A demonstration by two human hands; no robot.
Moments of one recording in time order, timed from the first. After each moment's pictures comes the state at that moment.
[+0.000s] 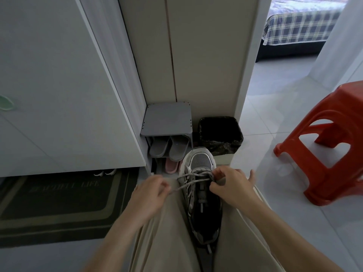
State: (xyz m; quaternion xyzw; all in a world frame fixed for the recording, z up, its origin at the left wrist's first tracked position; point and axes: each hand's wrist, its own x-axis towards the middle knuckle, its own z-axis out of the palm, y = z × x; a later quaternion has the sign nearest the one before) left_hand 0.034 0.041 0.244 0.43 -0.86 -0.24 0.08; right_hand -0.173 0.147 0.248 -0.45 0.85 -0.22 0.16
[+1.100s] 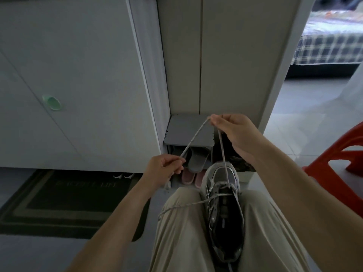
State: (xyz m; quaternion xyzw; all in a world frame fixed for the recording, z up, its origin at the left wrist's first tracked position) left_hand 0.038 -0.023 0.282 0.41 -0.69 -0.52 0.30; right_hand -0.156 0.054 0.383 -0.44 0.63 -0.54 0.34
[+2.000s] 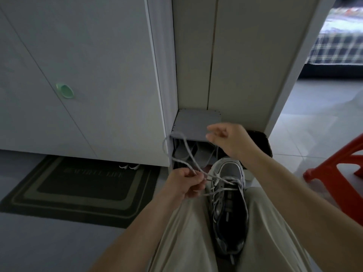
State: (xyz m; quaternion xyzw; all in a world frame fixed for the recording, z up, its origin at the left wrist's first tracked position) left_hand 0.021 0.032 0.268 0.44 -0.50 -0.70 0.24; right_hand -0.148 0.043 0.346 -0.54 0.70 -0.39 0.27
